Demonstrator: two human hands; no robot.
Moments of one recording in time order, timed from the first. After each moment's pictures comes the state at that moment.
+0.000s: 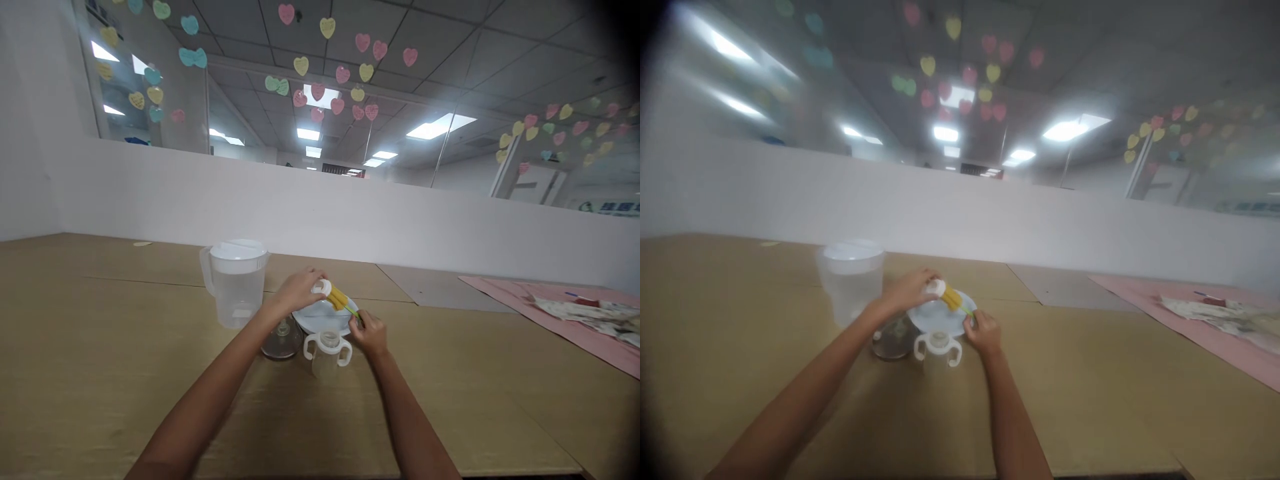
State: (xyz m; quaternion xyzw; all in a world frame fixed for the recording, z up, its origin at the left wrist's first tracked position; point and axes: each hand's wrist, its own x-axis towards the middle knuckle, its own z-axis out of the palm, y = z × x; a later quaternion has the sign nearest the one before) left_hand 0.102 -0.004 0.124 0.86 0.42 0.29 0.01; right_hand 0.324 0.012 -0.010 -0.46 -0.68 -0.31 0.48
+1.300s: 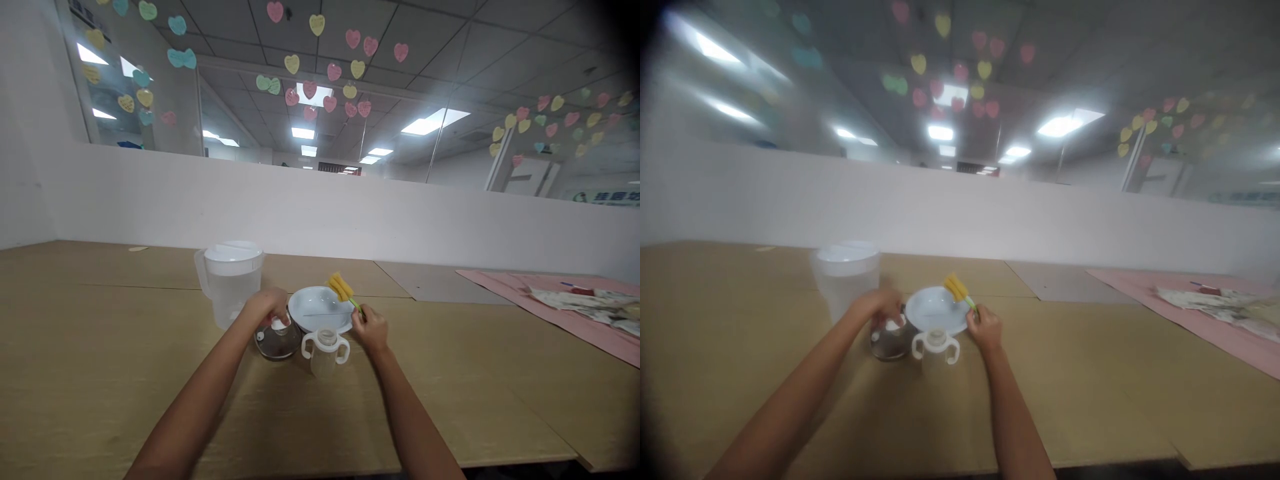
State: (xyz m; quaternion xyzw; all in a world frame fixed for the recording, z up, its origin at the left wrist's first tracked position) left_hand 0.075 -0.006 0.131 0.73 0.65 -0.12 0.19; right_hand 0.327 0.015 -0.010 -0.50 -0.64 -0.31 0.49
